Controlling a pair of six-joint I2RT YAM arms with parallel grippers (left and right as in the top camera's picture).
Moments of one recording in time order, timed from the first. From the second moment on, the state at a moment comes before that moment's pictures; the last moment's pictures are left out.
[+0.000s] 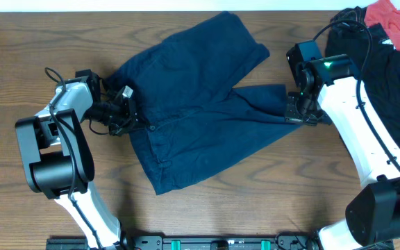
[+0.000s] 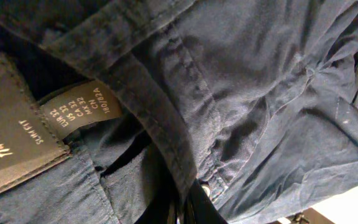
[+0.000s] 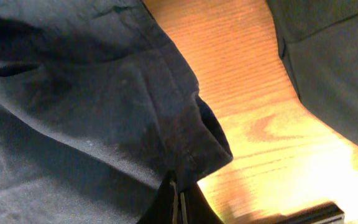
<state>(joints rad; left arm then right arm) 0.20 2.04 1.28 -0.96 0.75 -0.02 0.23 1.70 1.49 -1.34 0.18 0.49</state>
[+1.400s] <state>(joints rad) 0.33 2.04 1.28 -1.07 0.49 -0.12 0.24 1.70 1.49 -1.35 0.20 0.51</state>
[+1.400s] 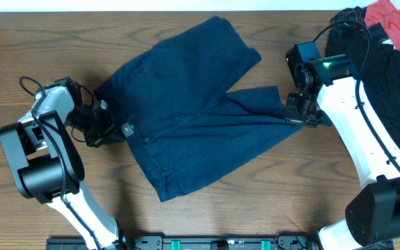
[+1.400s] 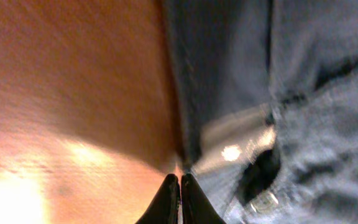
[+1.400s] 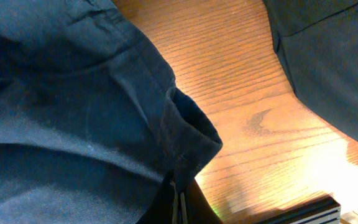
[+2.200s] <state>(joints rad) 0.02 1.41 0.93 -1.16 0.46 -0.26 0.24 1.70 1.49 -1.34 0.20 0.51</state>
